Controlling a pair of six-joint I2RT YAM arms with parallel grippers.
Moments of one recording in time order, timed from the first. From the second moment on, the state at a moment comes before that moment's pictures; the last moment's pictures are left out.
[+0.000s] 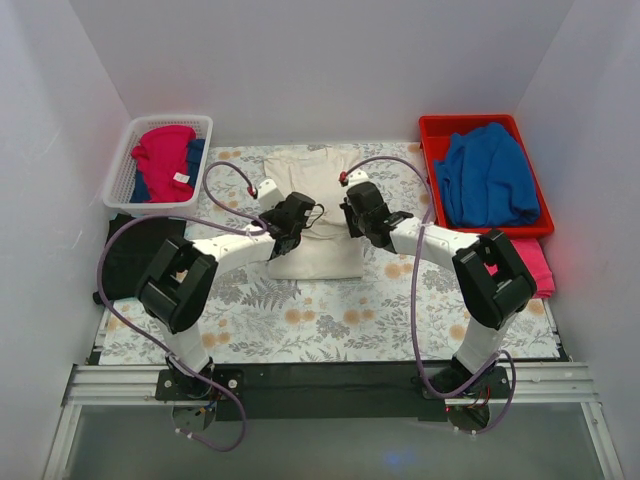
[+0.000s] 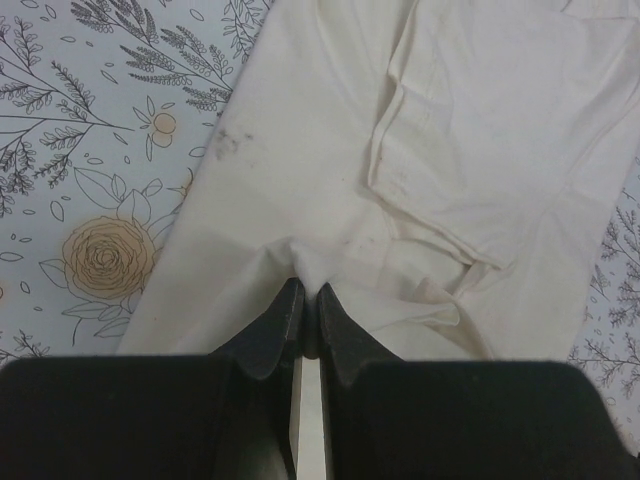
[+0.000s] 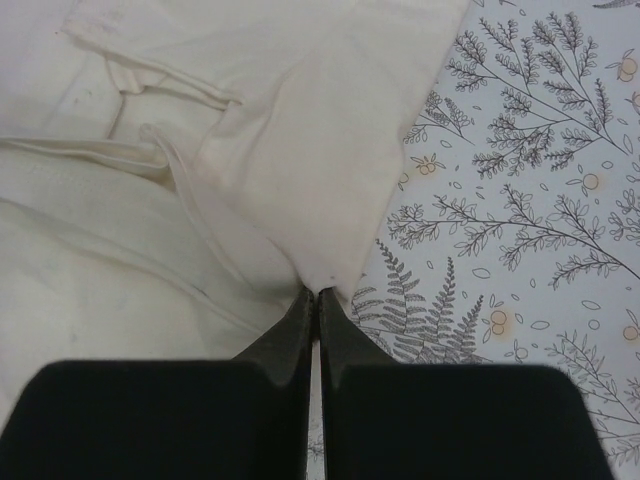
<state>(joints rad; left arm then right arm) -0.65 1.75 1.08 -0.10 -0.69 -0.97 0.68 1.74 1.10 -0.06 0.25 0.15</state>
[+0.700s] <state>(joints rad) -0.51 1.99 1.43 -0.03 -0.64 -0.78 0.50 2.01 1.53 -0.15 0.16 0.12</state>
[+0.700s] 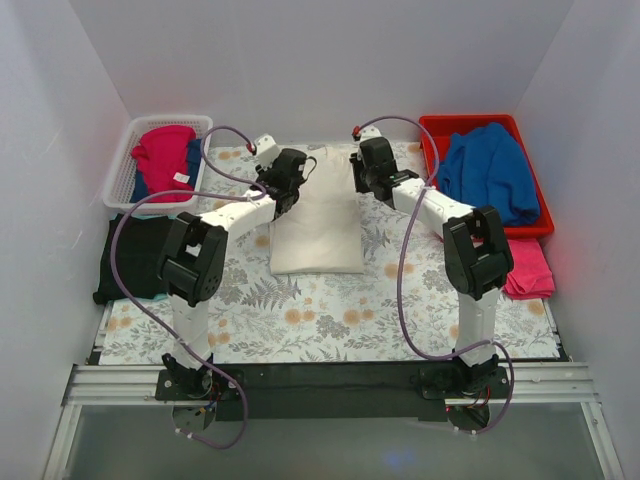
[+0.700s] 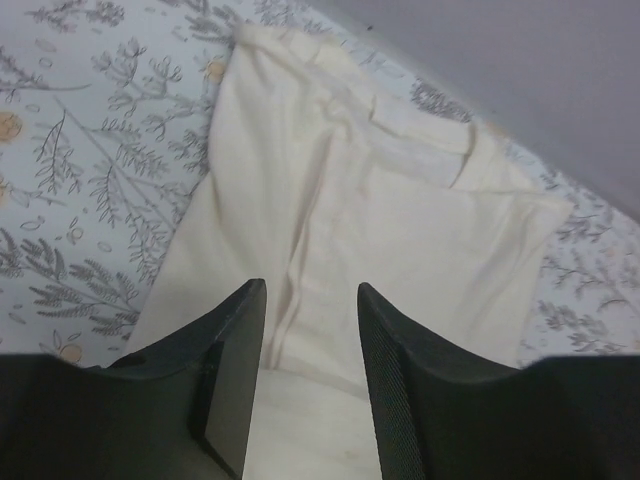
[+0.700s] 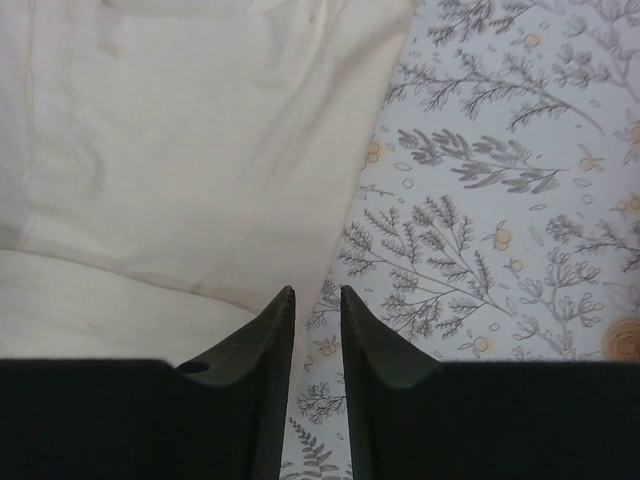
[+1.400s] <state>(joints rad) -0.45 1.42 0.76 -0.05 -0.29 -0.88 0.50 1.47 0.82 -0.11 -0.08 0.19</state>
